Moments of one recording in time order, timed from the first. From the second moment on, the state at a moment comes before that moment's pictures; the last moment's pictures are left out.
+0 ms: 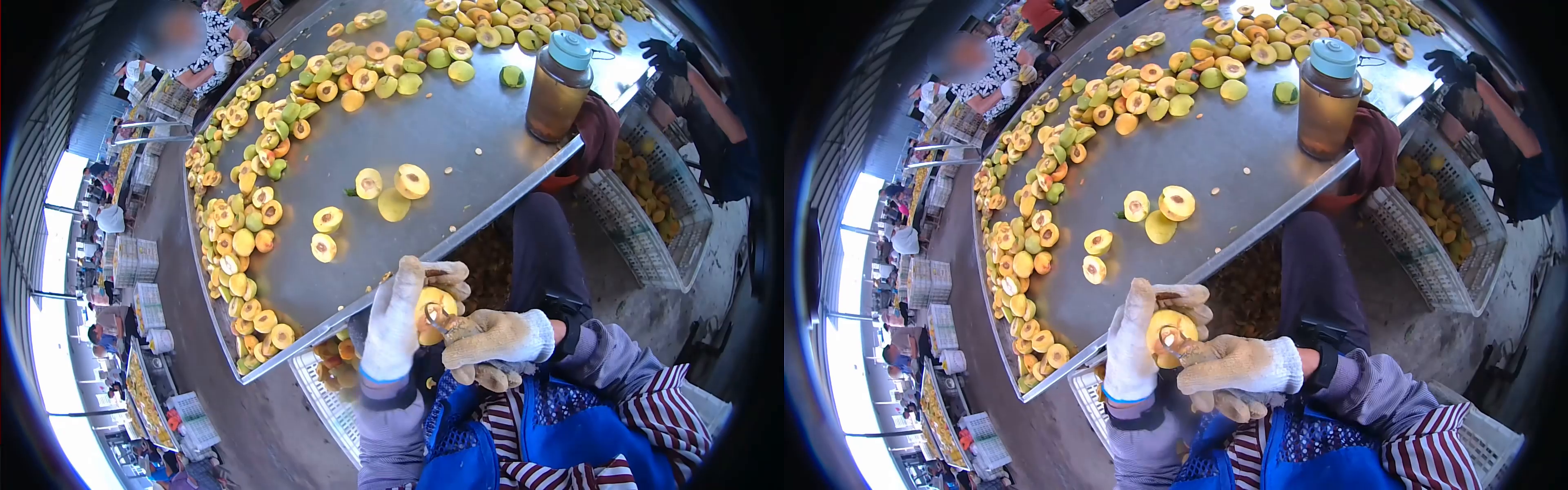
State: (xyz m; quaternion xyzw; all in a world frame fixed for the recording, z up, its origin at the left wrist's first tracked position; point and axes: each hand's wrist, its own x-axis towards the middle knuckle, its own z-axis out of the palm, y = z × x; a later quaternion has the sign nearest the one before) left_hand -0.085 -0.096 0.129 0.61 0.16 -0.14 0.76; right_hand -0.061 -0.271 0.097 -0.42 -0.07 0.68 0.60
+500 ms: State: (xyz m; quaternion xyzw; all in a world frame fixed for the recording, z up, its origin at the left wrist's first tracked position) left_hand -0.115 -0.125 0.107 0.74 0.09 0.15 0.65; right_hand -0.058 -0.275 0.097 -0.41 -0.13 0.71 0.55
